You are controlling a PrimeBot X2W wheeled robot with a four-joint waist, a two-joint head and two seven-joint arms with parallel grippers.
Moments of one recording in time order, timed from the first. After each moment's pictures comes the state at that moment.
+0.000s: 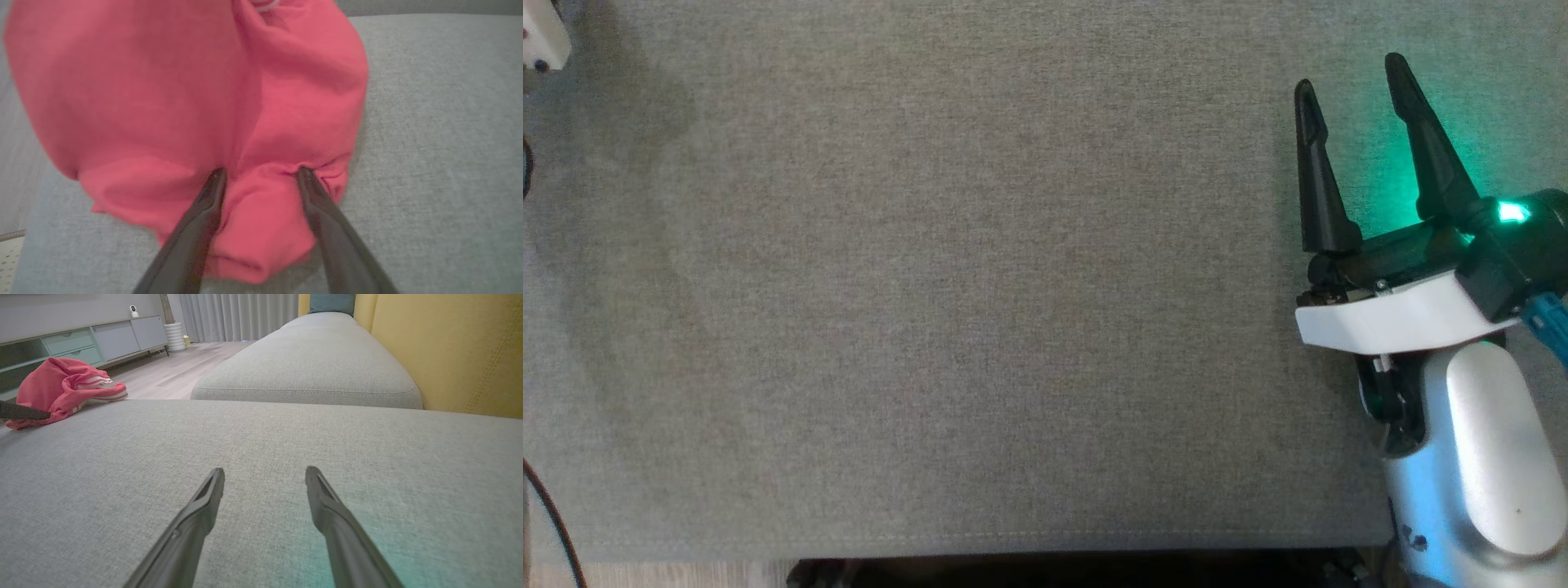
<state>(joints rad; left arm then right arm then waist) -1.08 0.41 -0.18 0.76 -0.35 -0.12 0.34 -0.33 -0.05 0.12 -0.09 0.03 0.13 -0.09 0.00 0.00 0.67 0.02</state>
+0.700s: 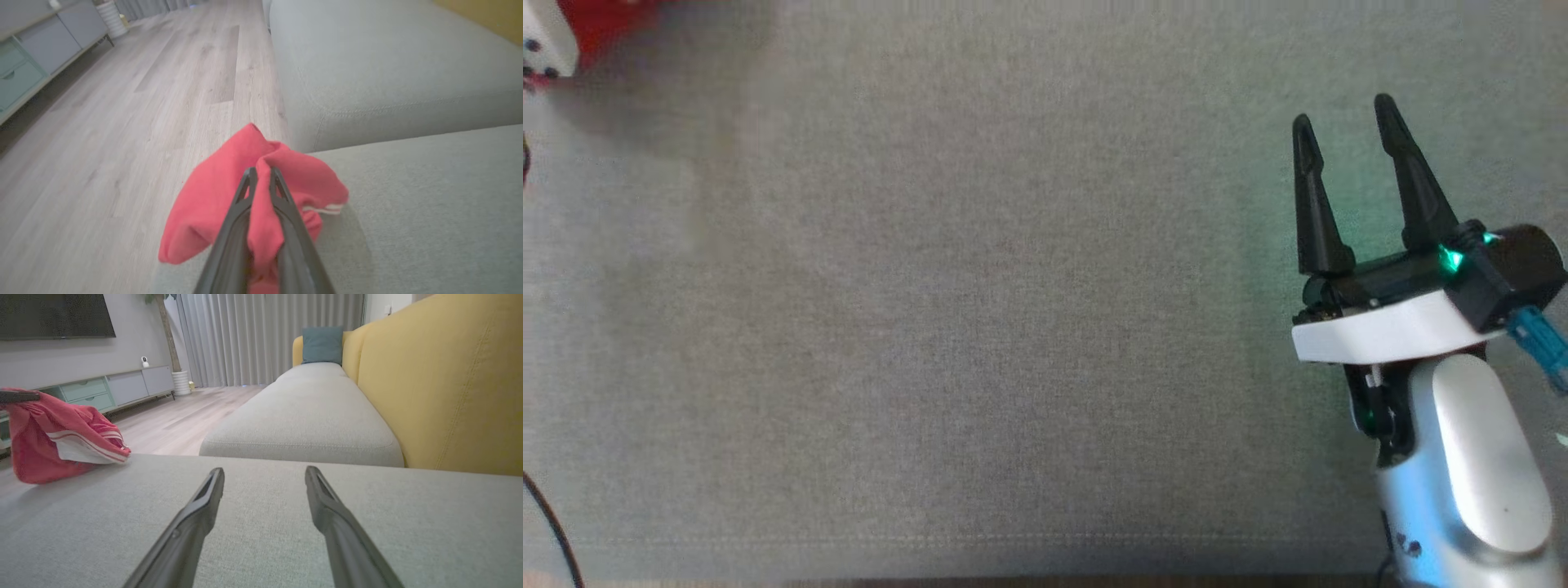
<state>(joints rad) -1.09 0.44 -0.27 0.80 -0.31 -0.12 0.12 -0.31 -0.05 0.11 0.03 0.09 0.13 -0.15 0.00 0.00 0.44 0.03</state>
